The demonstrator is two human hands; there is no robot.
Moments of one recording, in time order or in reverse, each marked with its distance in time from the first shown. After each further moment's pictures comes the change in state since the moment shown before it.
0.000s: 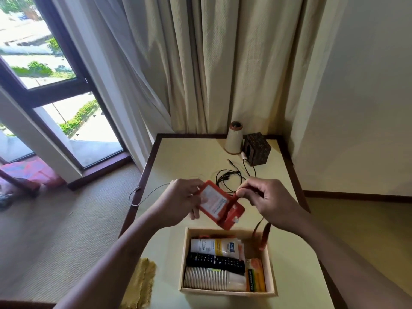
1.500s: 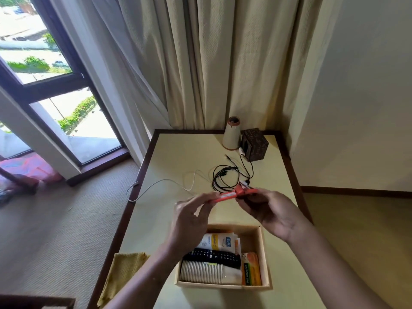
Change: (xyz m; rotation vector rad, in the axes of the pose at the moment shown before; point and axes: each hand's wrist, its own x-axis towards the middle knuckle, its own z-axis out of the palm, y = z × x) left_hand -0.016 -0.026 0.085 -0.004 0.533 0.384; right_hand -0.009 0.021 0.015 1.292 0.244 0.714
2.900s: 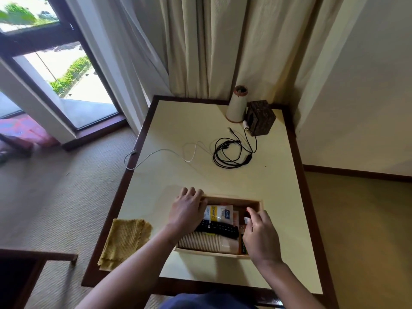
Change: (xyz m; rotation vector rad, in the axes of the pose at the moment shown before) left_hand -0.060 -0.106 0.020 0.800 -0.539 -0.346; right_hand 0.020 0.150 -0.087 -1.659 0.445 -0.722
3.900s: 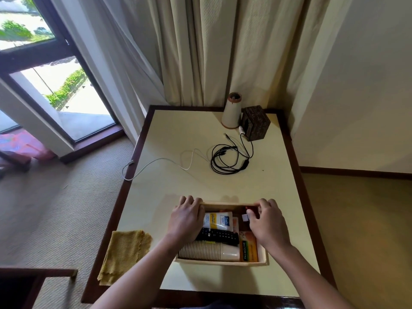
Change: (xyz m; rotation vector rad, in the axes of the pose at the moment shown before) left_hand -0.004 0.000 -0.002 -0.049 0.035 -0.001; right_hand 0.048 0.007 -0.023 0.027 -0.146 0.234
